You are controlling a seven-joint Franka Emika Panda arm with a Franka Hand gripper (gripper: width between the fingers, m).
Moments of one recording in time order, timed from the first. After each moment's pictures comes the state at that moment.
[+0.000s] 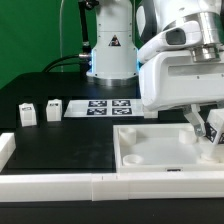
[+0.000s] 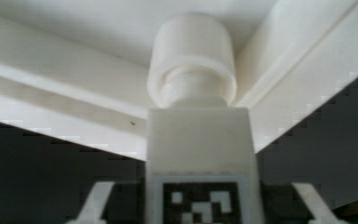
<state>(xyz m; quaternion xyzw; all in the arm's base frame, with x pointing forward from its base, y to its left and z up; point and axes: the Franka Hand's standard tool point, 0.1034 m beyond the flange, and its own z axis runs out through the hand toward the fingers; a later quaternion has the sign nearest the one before) 0.611 0.126 0.068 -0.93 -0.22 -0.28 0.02</state>
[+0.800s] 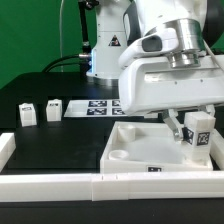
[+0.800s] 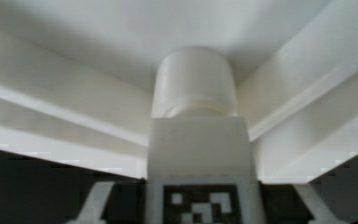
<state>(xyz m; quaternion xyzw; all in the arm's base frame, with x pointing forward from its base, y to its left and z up) 0.607 0.094 0.059 -0.94 -0.19 -0.28 0.02</state>
